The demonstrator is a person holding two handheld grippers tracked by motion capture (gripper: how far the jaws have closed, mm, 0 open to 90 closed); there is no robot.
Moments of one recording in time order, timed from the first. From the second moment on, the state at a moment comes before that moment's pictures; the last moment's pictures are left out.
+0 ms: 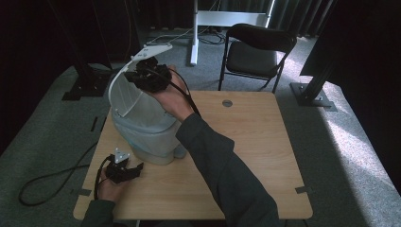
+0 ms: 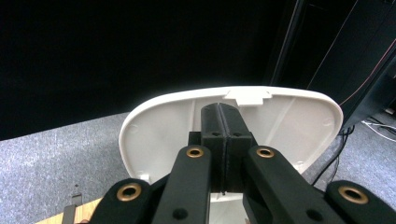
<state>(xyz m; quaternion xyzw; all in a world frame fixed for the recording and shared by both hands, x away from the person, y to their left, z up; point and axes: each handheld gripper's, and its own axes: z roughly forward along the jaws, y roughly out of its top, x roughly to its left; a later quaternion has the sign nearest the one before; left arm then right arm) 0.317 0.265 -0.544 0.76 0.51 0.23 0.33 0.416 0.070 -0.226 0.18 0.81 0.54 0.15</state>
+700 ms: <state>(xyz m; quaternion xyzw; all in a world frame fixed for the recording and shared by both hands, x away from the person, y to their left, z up) 0.317 0.265 -0.544 0.76 0.51 0.23 0.33 0.412 0.083 -0.213 0.17 0.80 0.56 0.15</state>
